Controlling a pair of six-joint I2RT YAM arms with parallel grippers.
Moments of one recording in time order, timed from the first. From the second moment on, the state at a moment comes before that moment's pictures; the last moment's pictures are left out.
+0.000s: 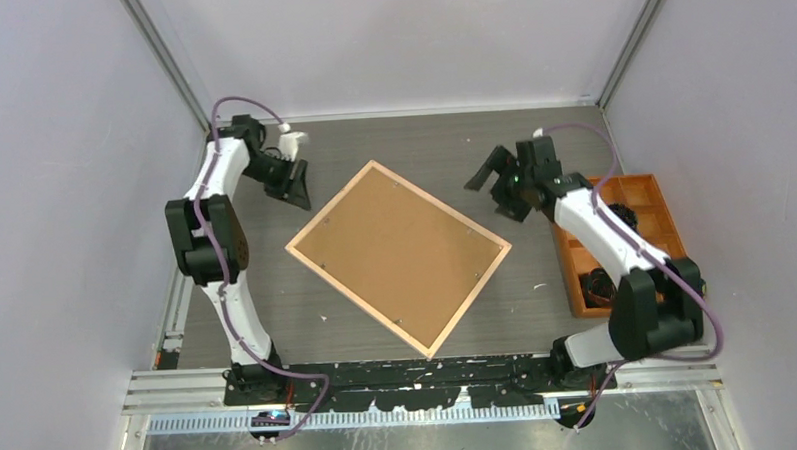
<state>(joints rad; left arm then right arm) 0.02 1.99 1.72 -1.15 0.66 0.54 0.21 1.49 1.15 -0.44 -0.10 0.85</state>
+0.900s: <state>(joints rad) 0.05 2.01 1.42 -0.94 0.50 0.54 0.24 1.45 0.75 -0.53 -0.20 0.85</state>
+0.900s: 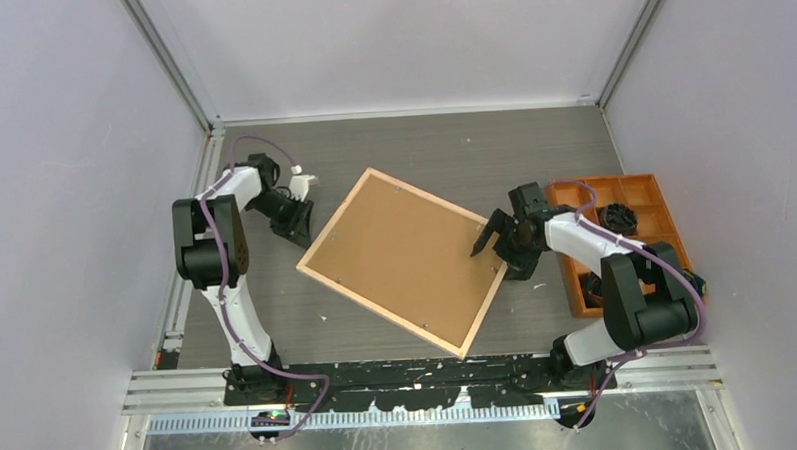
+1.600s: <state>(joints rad) -0.01 1.90 1.27 -1.02 0.62 0.58 0.18 1.52 1.10 -0.63 -0.04 0.73</state>
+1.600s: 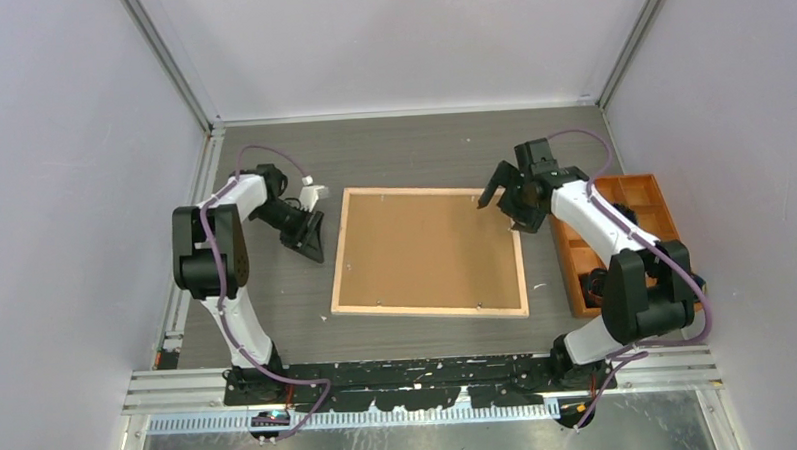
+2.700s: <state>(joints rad) -0.05 2.06 1.33 -1.07 0.78 0.45 0.89 2.05 1.37 -0.08 -0.24 1.04</state>
